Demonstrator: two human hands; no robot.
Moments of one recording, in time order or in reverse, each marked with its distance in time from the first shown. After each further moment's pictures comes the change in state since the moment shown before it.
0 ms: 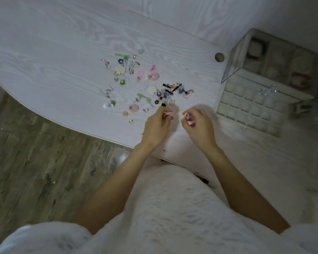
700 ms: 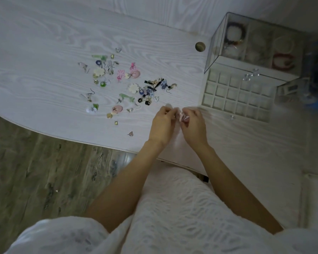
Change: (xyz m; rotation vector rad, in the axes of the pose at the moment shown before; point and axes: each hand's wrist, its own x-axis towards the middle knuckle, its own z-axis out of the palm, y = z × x) left_hand 0.008 0.016 0.061 0.253 -0.125 0.113; right_hand -0.013 0.035 -0.001 0.011 0.071 0.134
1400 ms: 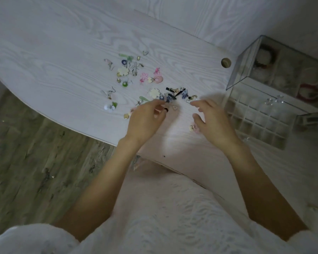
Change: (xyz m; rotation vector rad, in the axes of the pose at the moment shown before) left_hand -0.008 -0.016 -0.109 -0.033 0.124 -0.090; right_hand 0.031 -0.073 -0.053 -0.309 -0.205 -0.368
